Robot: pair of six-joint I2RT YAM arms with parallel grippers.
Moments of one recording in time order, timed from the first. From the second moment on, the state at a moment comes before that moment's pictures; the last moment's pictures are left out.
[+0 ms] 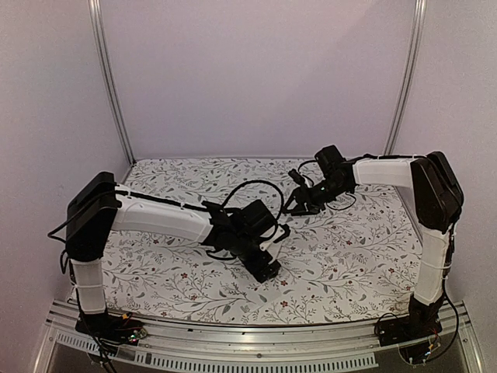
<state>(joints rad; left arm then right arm) -1.08 1.96 1.30 -0.41 -0.01 -0.11 0.47 2.01 1.43 -0.48 -0.72 0.17</state>
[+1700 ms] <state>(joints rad) -0.69 2.02 1.54 -0.76 0.09 0.38 0.44 1.90 1.34 -0.41 -0.74 0.20</state>
